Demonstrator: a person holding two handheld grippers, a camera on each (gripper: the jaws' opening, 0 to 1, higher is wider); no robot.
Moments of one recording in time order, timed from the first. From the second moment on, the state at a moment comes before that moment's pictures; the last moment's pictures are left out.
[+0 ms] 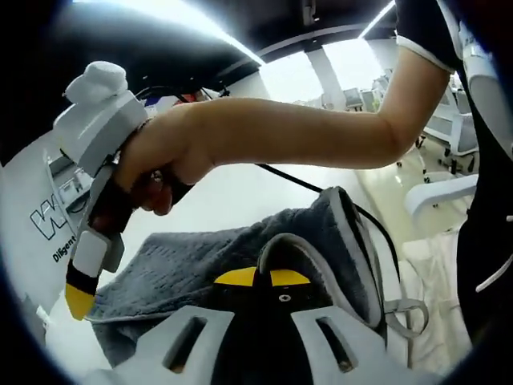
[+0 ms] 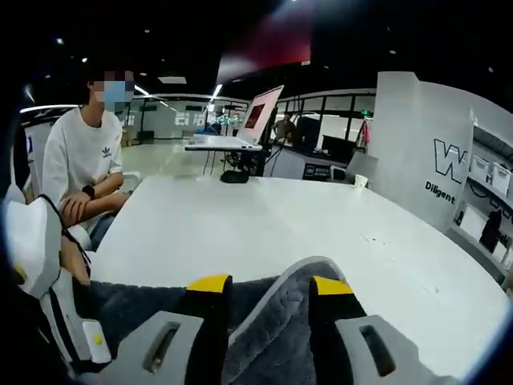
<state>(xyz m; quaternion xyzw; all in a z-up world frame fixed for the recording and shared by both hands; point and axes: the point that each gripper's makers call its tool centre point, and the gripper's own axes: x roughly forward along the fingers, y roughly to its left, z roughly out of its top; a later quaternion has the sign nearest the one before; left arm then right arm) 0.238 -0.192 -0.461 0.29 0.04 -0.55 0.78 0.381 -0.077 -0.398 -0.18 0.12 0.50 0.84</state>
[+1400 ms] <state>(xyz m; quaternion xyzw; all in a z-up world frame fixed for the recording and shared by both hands) 0.245 -0.195 -0.450 0.27 0.01 -0.54 0.80 0.419 -0.068 -0.455 -0.16 0.19 0.47 0.85</state>
